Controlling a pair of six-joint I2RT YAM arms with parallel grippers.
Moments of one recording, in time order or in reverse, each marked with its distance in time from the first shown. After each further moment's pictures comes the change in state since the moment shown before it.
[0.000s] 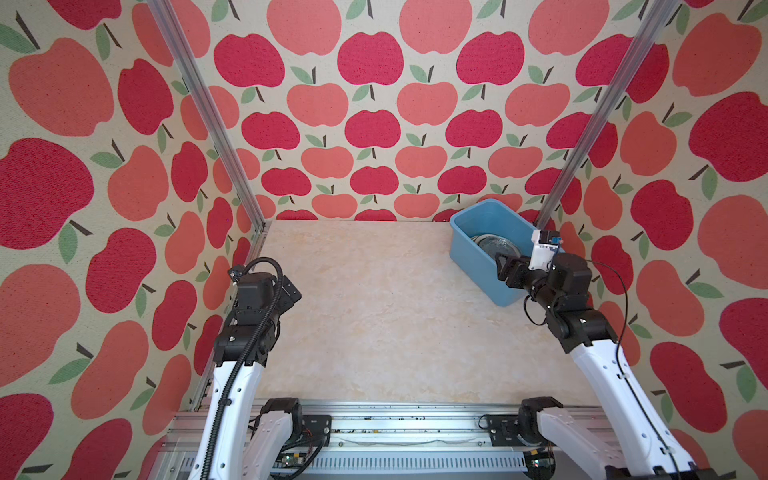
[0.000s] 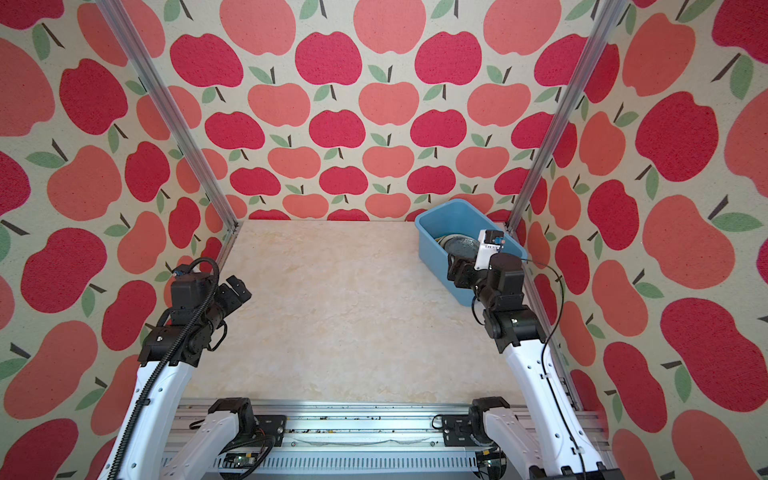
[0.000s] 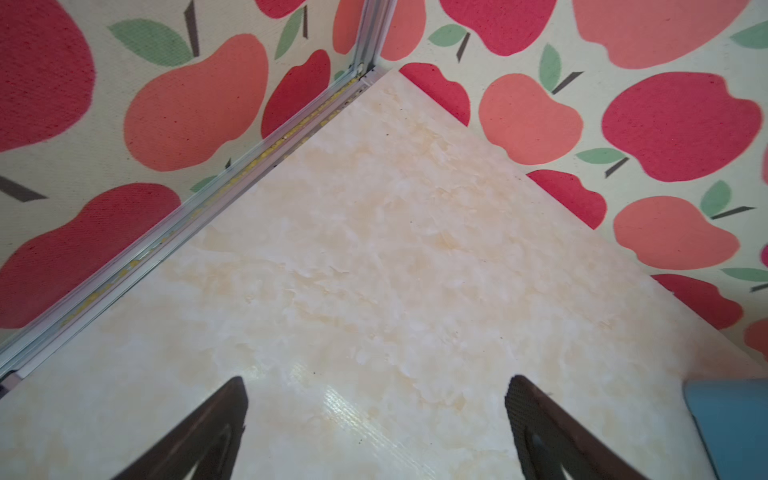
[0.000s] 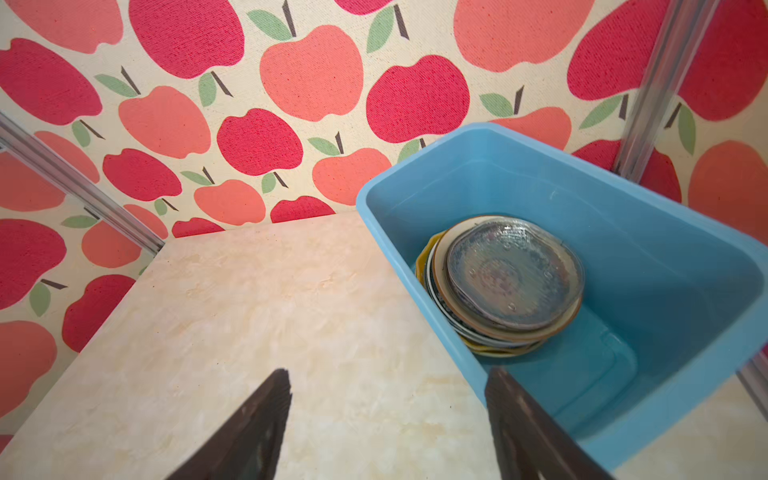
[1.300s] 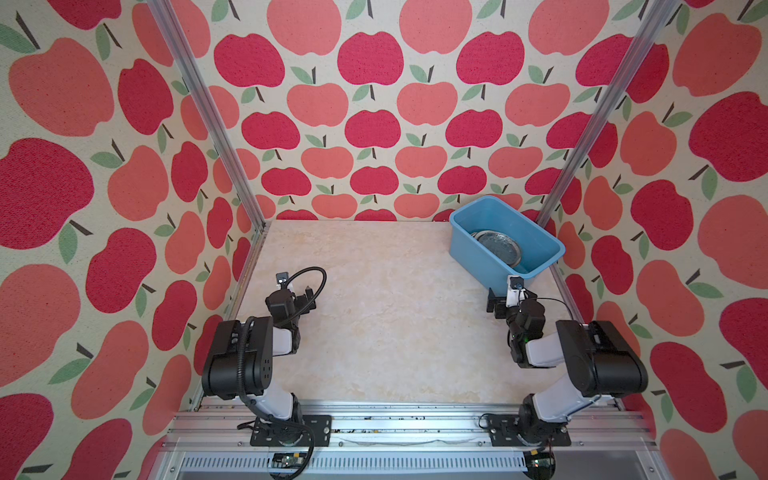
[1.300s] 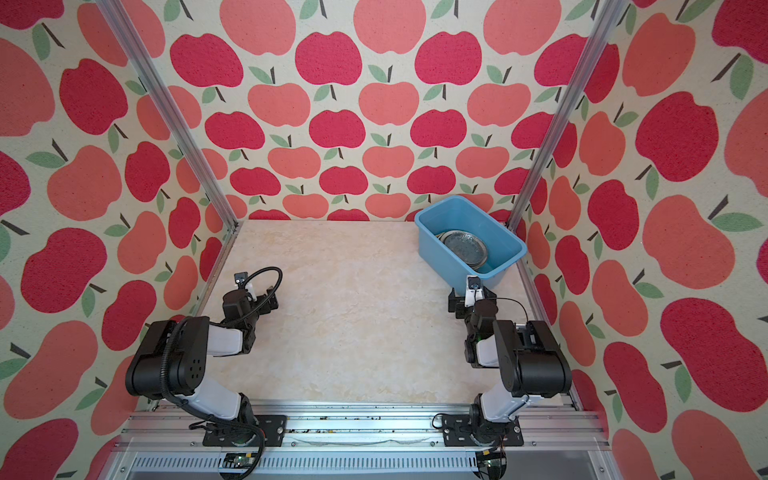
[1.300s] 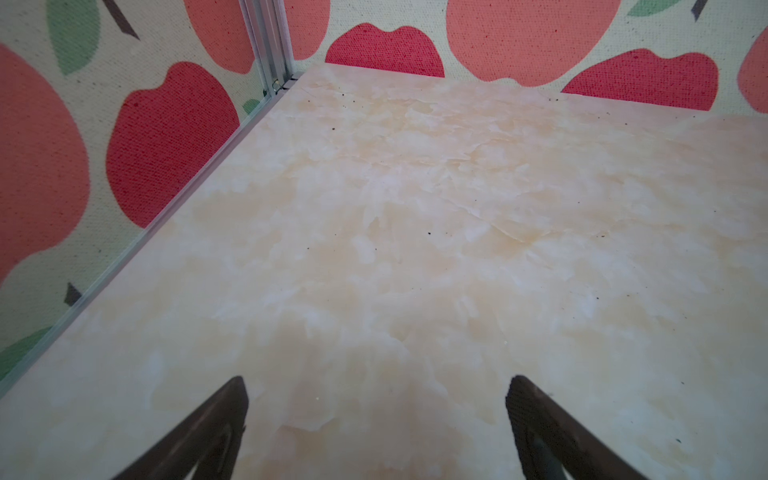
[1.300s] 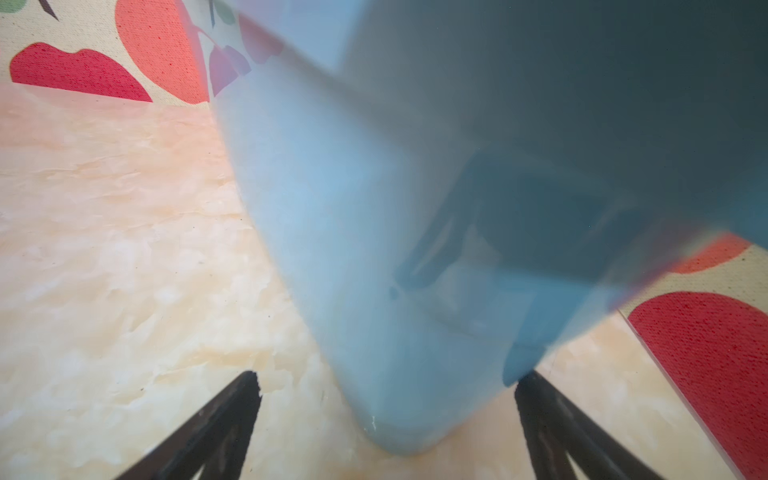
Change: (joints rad) left arm 0.055 0.806 -0.493 1.550 0.164 0.498; right arm -0.120 0.754 -0.563 1.384 0.132 -0.360
